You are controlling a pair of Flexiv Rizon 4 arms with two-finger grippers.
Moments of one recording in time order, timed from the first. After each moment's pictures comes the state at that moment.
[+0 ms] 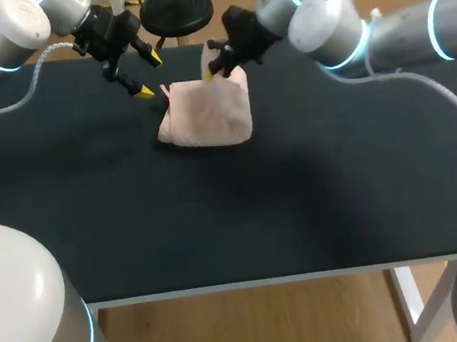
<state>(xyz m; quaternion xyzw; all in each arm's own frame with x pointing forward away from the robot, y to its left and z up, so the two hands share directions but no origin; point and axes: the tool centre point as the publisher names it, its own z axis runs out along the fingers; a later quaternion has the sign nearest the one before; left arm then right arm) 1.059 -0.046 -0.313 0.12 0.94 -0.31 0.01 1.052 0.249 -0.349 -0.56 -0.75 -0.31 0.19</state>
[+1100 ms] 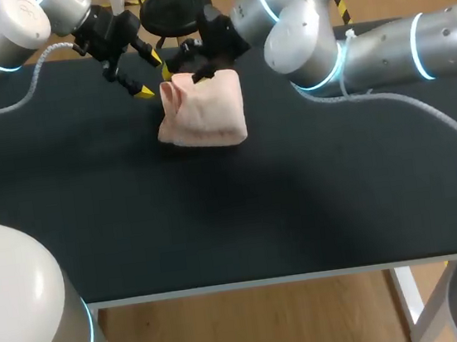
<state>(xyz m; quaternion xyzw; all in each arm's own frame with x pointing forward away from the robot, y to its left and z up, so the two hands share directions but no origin) 1.059 -0.046 -0.313 0.12 0.94 -0.31 0.01 1.045 0.299 -0.312 -0.50 -0.76 -0.39 0.14</state>
